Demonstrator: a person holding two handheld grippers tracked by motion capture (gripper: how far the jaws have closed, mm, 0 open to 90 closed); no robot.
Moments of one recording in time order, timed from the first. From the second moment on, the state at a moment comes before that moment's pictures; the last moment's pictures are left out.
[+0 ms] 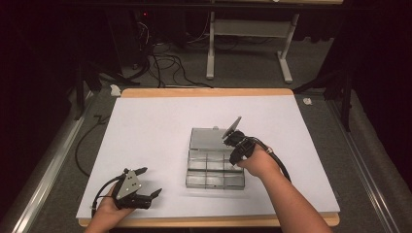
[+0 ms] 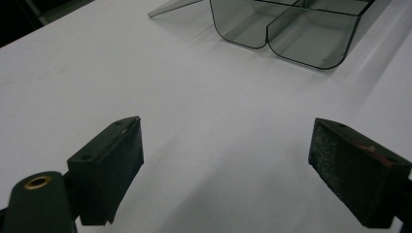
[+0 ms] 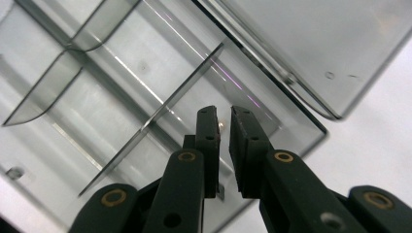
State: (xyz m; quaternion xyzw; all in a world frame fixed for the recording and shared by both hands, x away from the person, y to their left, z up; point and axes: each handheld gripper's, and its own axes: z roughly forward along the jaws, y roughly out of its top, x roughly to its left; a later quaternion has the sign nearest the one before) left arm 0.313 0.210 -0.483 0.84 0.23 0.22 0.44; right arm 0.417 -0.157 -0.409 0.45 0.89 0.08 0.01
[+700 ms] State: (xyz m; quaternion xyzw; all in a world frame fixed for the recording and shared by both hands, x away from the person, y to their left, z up) left arm 0.313 0.211 -0.483 0.84 0.23 0.22 0.44; right arm 0.394 -0.218 -0.381 0.49 0.87 0.10 0.04
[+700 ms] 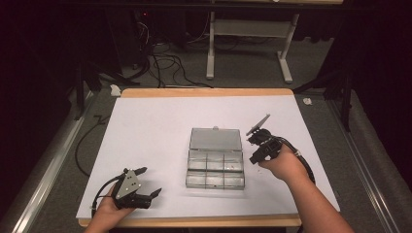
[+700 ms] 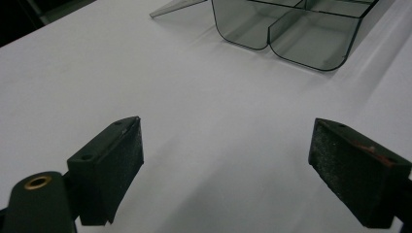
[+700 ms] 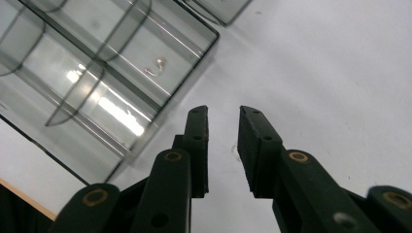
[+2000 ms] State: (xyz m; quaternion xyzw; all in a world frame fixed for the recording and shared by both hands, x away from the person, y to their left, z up) left arm 0.313 0.210 -0.483 0.84 0.23 0.22 0.43; right arm 0.370 -0.274 -0.413 0.53 0.84 0.10 0.04
